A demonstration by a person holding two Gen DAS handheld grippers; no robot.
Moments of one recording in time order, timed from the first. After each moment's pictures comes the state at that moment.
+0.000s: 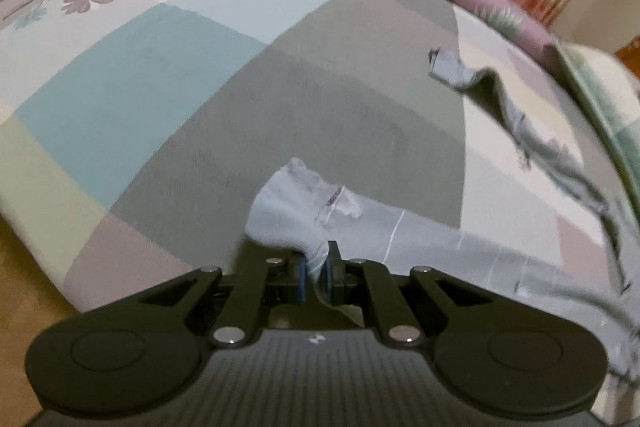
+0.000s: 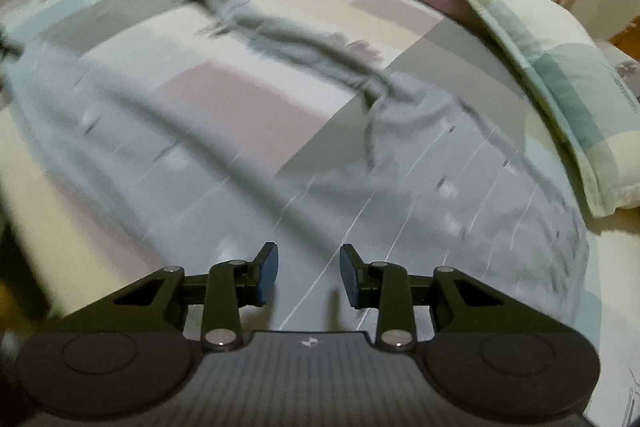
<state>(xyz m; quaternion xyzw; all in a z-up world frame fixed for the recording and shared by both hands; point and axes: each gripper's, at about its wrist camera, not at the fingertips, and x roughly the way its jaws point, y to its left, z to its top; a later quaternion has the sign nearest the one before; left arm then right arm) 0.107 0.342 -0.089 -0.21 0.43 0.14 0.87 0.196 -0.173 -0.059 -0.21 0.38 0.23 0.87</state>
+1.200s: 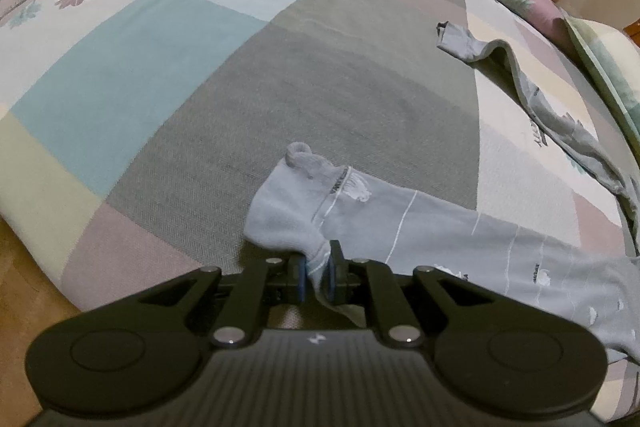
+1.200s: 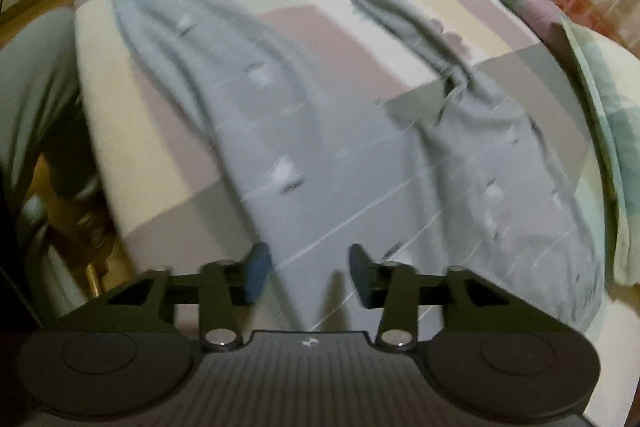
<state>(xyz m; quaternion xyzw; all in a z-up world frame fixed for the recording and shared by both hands) 0.113 0.340 -0.097 -0.20 0.46 0.15 0.86 0.142 -0.176 -0.071 -0.34 0.42 0.35 0.77</state>
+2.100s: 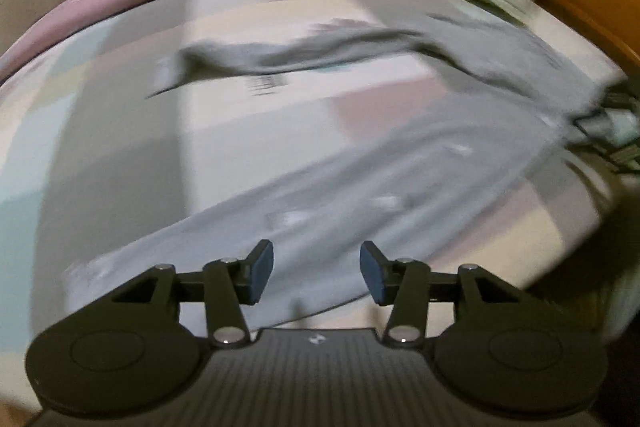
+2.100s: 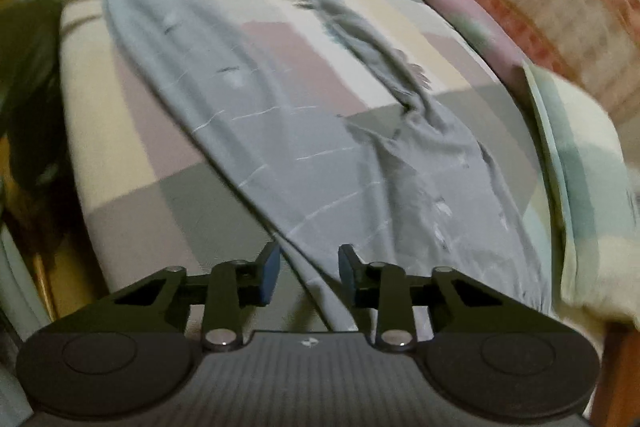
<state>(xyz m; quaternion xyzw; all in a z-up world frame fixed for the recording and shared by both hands) 0.116 0.124 -0.034 0.09 0.45 -0.12 0.88 0.128 -0.183 -0.069 -0.39 0.33 0.33 0.79</state>
